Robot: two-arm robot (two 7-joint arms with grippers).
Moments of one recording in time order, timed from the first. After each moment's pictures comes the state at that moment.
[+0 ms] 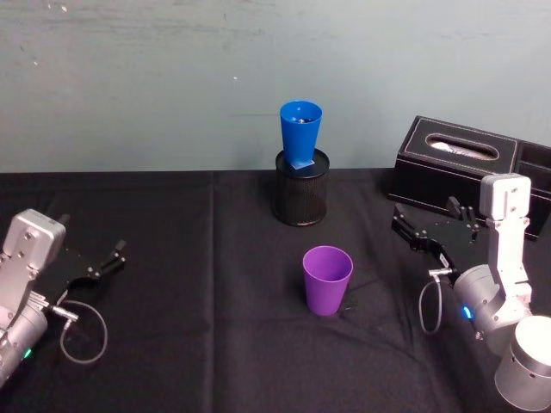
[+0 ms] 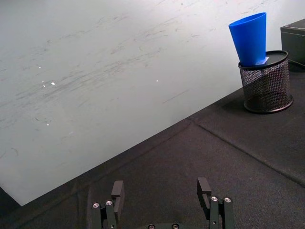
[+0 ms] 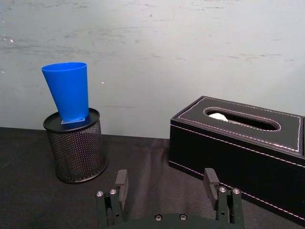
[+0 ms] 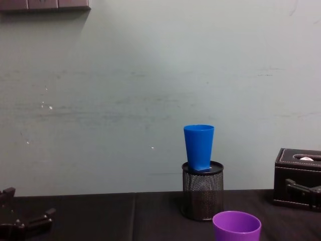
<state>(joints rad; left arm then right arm) -0.20 0.60 0.45 -1.41 -0.25 -0.12 0.03 0.22 0.25 -0.19 -1.32 0.22 -0.04 0.02</state>
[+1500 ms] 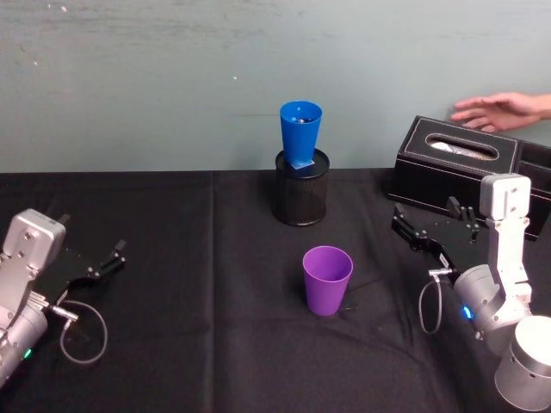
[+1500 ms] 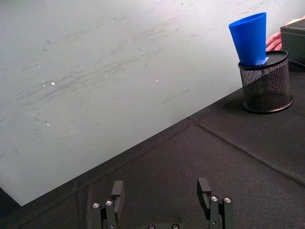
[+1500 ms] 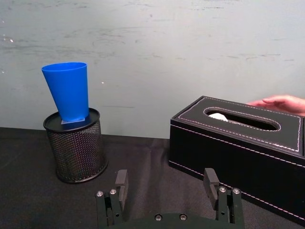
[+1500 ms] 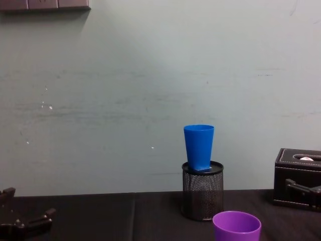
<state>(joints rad) -0.20 0.60 0.45 -1.41 -0.25 -0.12 0.03 0.22 0.25 -0.19 -1.32 0.22 -0.04 0.02</state>
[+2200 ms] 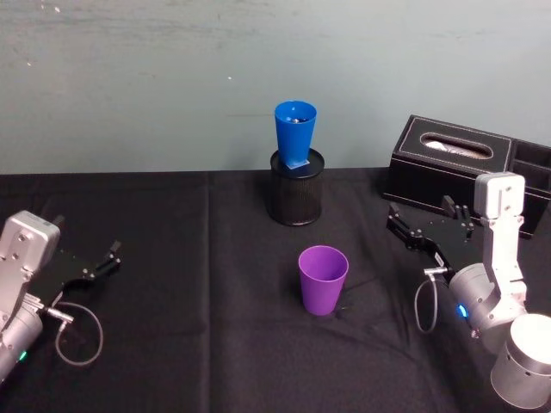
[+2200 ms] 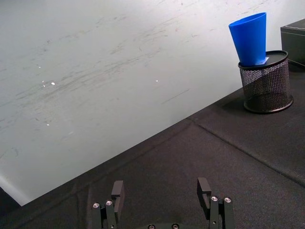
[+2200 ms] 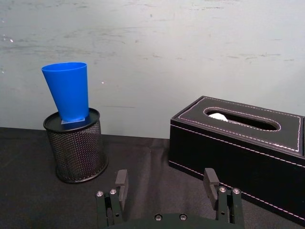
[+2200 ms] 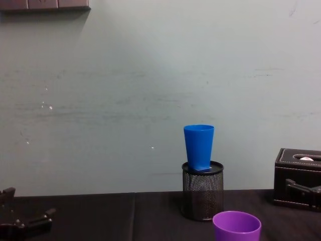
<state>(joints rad) -0.20 0.60 0.45 -1.41 -0.25 -0.12 0.03 0.22 0.25 -0.19 -1.32 0.22 -0.04 0.02</state>
